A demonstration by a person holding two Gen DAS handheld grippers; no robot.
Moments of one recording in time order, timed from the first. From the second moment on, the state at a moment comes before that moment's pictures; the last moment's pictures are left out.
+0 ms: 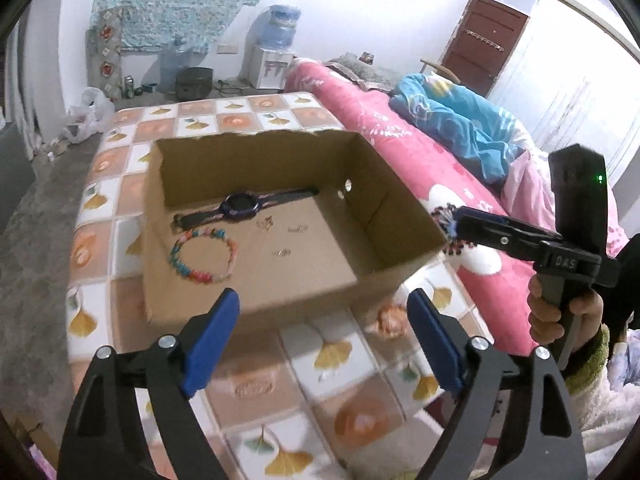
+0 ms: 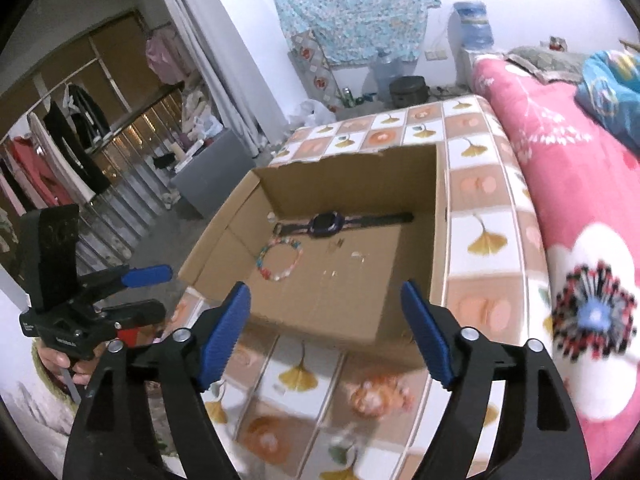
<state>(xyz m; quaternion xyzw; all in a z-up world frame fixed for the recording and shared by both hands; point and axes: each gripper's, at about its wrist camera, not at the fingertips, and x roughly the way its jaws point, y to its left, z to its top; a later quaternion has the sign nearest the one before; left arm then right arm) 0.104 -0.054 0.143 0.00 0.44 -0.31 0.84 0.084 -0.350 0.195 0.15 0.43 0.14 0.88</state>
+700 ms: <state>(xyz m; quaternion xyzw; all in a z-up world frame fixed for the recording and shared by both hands) 0.041 -0.037 0.052 0.03 0.49 -0.23 0.84 -0.005 -0.325 0.122 0.18 0.47 0.12 0.85</state>
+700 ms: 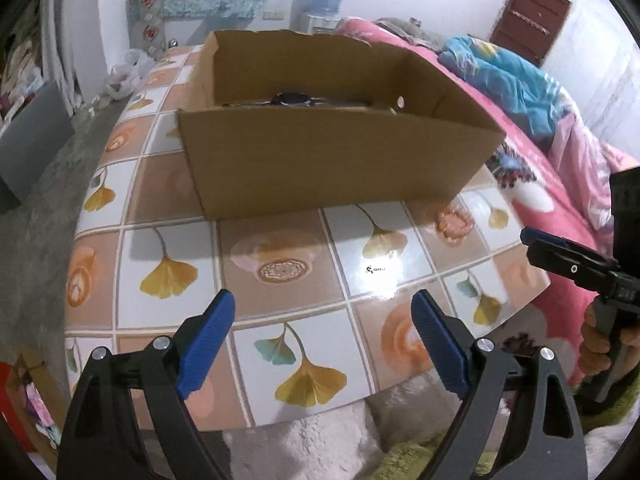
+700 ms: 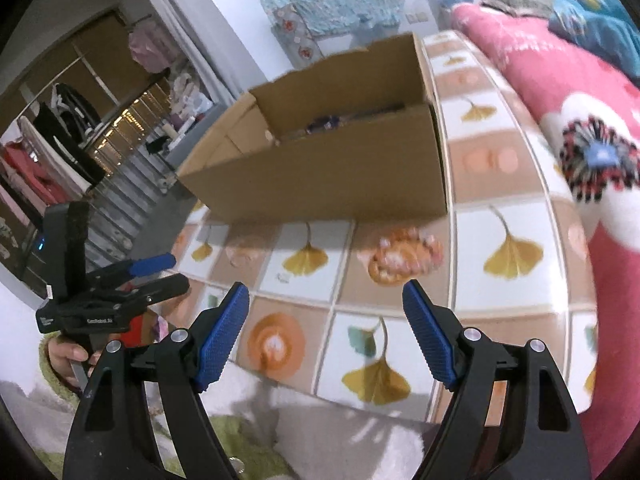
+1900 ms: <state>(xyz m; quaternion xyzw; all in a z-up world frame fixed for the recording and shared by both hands) 0.052 -0.139 -0.004 0.20 0.45 -0.30 0.82 0.012 -0.337 0.071 0.20 0.52 0.09 0.82</state>
